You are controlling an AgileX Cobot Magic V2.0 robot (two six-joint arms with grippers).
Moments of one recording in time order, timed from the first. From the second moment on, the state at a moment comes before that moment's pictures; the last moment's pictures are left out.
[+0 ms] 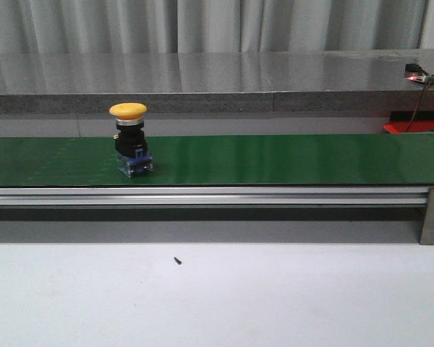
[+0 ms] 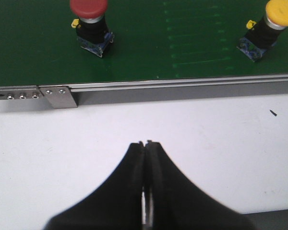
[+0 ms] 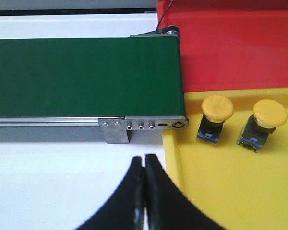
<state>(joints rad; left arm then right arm) 0.01 0.77 -0.74 -0.23 0.88 0.18 -0.03 0.54 -0.50 0.05 0.57 0.04</state>
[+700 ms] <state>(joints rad) 0.01 0.45 -0.61 -0.23 0.88 0.19 0.28 1.07 -0.96 0.05 0.76 -0.02</state>
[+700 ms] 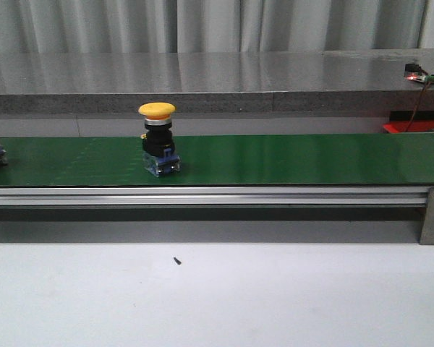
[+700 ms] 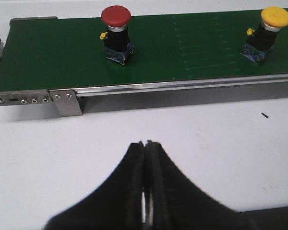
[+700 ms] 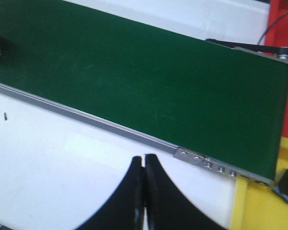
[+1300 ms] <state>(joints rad) 0.01 0.45 -0.61 -0.23 0.89 0.19 0.53 1.58 -1.41 0.05 0.91 -0.05</state>
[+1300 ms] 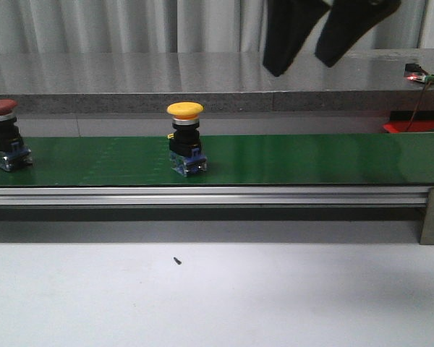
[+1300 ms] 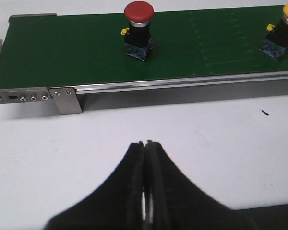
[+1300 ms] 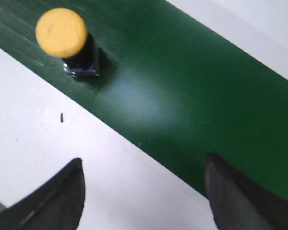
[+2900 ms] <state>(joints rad) 0.01 0.45 -0.61 -0.23 0.89 0.19 0.53 1.90 -1.72 0.08 1.02 -0.07</state>
